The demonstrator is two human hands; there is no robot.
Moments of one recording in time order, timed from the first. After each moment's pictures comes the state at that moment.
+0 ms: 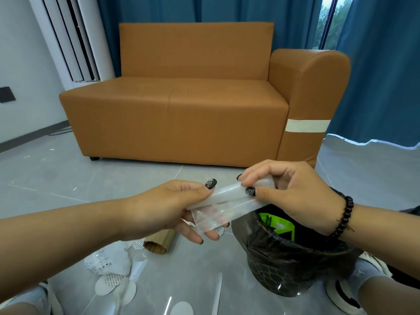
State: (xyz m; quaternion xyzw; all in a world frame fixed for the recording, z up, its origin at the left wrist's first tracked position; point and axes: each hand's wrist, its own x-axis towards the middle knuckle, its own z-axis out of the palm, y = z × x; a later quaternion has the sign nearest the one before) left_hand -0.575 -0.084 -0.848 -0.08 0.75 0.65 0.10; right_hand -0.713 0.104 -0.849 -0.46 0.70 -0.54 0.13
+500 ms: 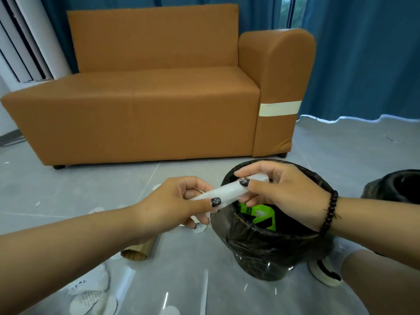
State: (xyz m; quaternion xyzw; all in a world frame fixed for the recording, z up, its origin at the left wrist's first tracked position) left_hand -0.634 -0.064 -0.880 -0.11 0.79 0.60 0.01; right_hand -0.738 0.123 -0.876 -0.28 0.72 -0.60 0.23
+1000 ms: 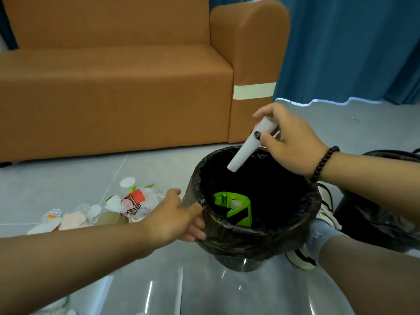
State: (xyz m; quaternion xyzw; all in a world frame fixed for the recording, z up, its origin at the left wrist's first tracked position) left_hand -0.695 -0.032 -0.951 -0.22 0.75 0.62 0.08; right_hand -0.833 0.158 -0.876 -0.34 0.87 -0.34 -0.13
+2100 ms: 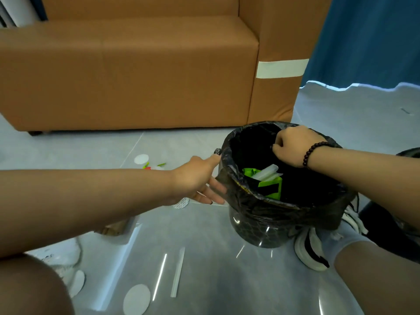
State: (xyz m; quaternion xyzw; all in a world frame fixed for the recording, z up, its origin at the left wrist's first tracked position) left_hand -0.761 -0.021 -0.961 -0.23 0.76 0.58 0.14; right_hand -0.920 0.156 -0.949 -0.29 0.96 -0.03 -0.01
